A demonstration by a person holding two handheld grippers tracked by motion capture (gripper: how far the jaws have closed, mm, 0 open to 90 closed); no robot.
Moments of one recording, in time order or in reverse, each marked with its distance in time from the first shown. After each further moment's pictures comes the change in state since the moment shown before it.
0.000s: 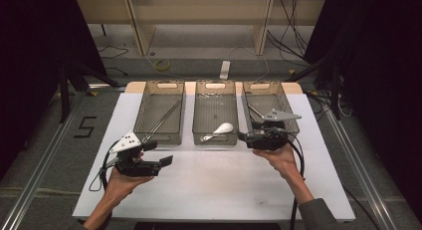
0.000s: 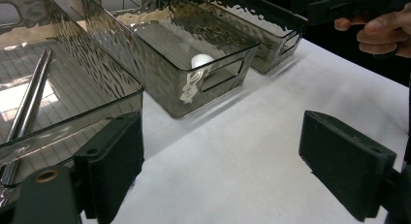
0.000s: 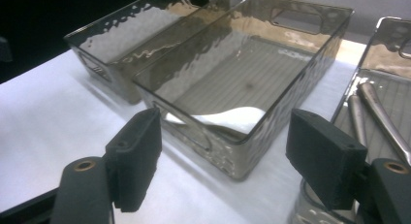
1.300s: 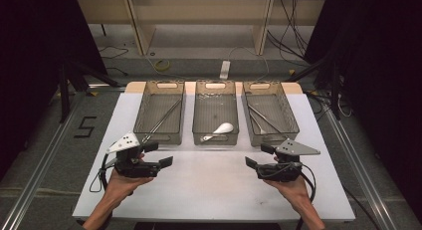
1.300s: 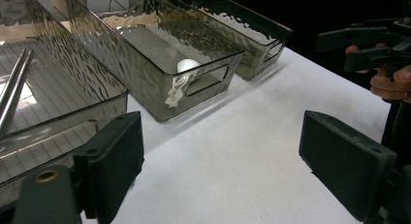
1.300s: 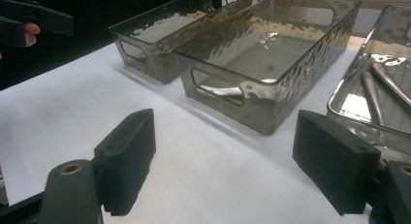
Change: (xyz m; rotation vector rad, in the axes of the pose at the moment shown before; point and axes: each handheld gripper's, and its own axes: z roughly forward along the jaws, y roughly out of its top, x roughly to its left) left arm 0.000 -0.001 -0.003 -0.026 -0.062 -0.037; right arm 0.026 -0.061 -0.048 -0.097 0.037 -0.009
